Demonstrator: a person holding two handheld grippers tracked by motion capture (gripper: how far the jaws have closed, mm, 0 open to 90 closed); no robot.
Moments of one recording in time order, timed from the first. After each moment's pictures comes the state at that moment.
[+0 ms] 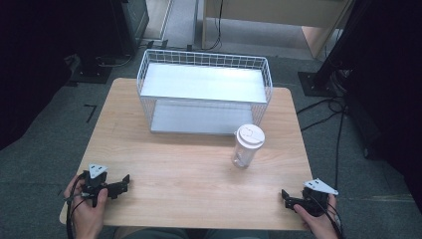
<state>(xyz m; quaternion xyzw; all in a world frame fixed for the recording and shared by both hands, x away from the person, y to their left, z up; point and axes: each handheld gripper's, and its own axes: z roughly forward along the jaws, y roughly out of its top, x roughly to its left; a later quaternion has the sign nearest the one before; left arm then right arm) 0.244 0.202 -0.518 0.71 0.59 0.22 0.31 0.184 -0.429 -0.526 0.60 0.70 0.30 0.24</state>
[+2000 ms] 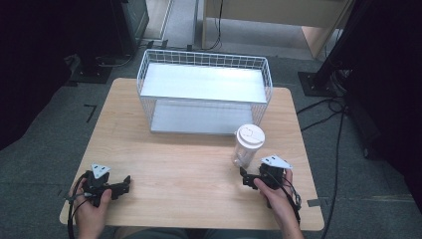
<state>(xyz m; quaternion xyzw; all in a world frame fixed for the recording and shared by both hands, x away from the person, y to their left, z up) 0.245 0.196 -0.519 0.72 0.59 0.24 0.28 0.253 -0.307 -0.502 0.56 0.70 0.39 0.21</state>
